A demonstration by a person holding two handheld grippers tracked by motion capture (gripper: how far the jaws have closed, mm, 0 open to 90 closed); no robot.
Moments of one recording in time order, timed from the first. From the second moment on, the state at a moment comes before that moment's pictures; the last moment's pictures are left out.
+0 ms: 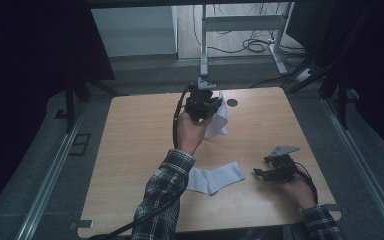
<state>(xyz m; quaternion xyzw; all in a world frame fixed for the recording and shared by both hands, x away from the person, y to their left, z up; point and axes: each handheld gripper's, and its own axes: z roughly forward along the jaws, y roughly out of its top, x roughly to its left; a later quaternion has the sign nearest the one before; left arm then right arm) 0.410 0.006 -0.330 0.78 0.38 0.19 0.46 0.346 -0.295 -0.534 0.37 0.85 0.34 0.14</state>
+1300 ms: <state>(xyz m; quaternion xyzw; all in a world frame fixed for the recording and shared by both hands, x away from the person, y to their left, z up) 0.380 0.164 -0.513 0.76 0.54 0.18 0.31 0.345 -0.291 -0.535 0.38 0.84 0.34 0.15</state>
